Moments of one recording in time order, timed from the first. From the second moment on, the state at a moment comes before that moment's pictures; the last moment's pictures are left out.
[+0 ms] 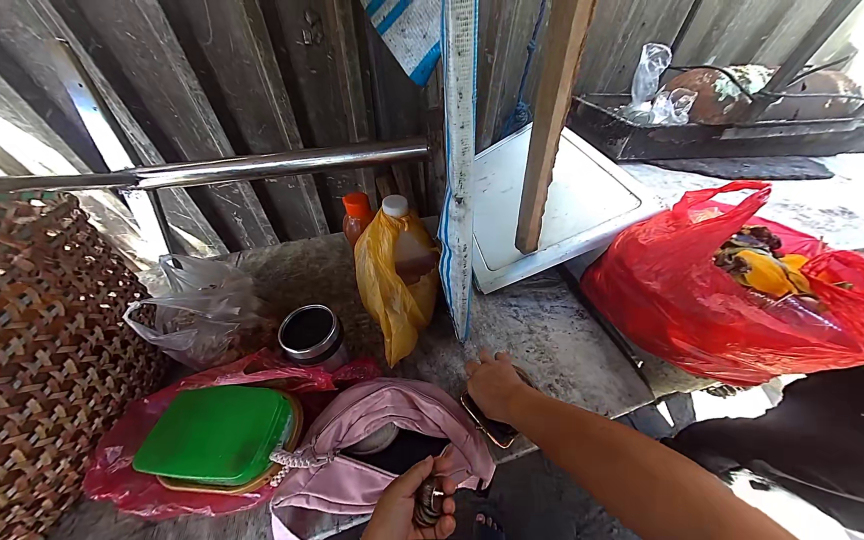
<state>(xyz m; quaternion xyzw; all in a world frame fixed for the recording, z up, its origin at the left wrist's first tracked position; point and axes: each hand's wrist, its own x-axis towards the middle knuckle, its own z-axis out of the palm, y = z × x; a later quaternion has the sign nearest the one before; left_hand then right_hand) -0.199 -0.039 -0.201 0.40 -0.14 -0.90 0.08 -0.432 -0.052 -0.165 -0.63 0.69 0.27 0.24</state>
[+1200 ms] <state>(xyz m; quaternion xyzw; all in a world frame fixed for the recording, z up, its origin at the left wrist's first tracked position) -0.239 -0.062 -0.172 0.38 -0.02 -0.89 0.27 -0.408 0.002 -0.111 -0.62 0.73 -0.20 0.21</state>
